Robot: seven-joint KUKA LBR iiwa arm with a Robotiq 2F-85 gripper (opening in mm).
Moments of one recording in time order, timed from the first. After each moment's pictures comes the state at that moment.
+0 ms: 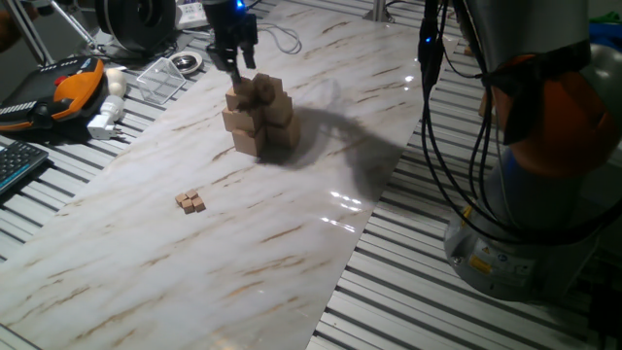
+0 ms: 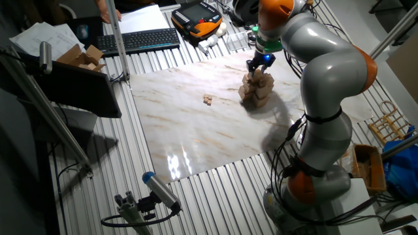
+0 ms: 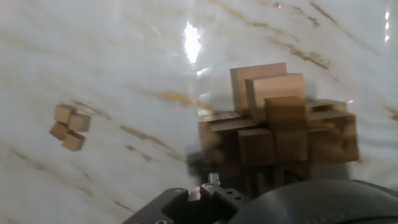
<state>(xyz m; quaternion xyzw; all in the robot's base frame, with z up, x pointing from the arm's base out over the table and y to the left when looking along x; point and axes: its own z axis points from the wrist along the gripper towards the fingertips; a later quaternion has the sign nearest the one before) 0.581 -0.038 0.209 -0.03 -1.00 0.00 0.05</state>
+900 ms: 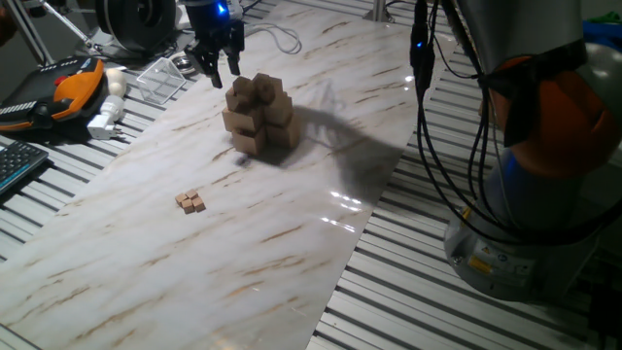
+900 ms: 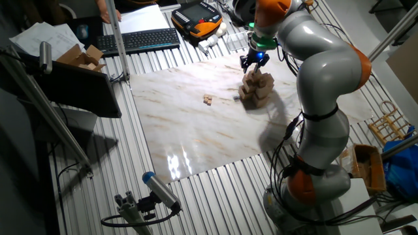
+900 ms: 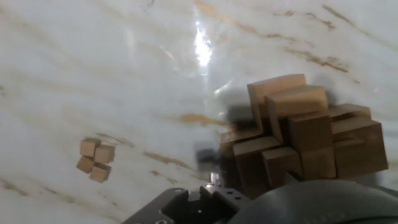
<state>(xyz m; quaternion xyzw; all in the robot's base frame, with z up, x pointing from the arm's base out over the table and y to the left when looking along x) 0.606 -0.030 0.205 -0.08 -1.00 -0.01 0.05</state>
